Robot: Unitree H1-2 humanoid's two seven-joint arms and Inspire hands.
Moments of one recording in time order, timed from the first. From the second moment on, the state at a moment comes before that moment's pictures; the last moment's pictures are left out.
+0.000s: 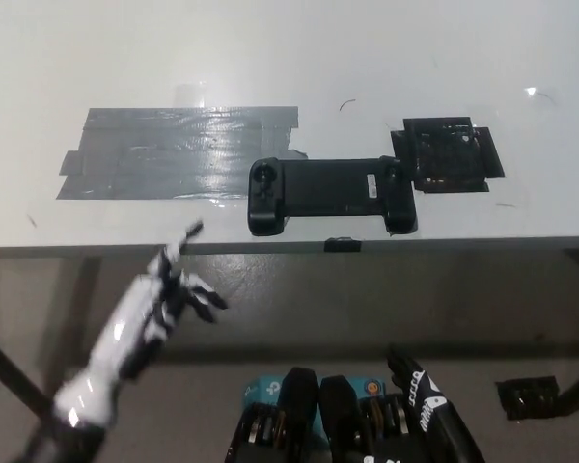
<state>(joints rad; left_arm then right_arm) -0.18 0.29 -0.11 -0.21 0.09 -0.08 -0.16 0.17 -0.05 0.25 -0.09 -0.03 -0.15 0.11</state>
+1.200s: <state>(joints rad) -0.87 0.40 -0.41 0.56 -0.17 0.44 -0.75 0.12 -0.06 0.24 -0.12 -0.03 -0.15 0.13</state>
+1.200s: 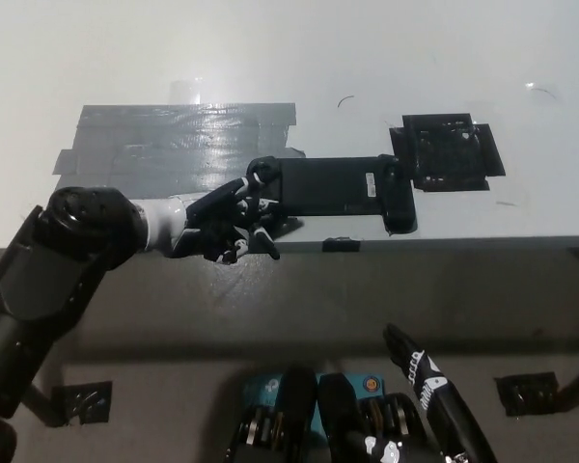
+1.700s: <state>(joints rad) -0.87 0.41 -0.37 0.58 -0.20 0.45 -0.78 0.11 -0.06 0.24 -0.12 -0.03 -0.15 0.13</state>
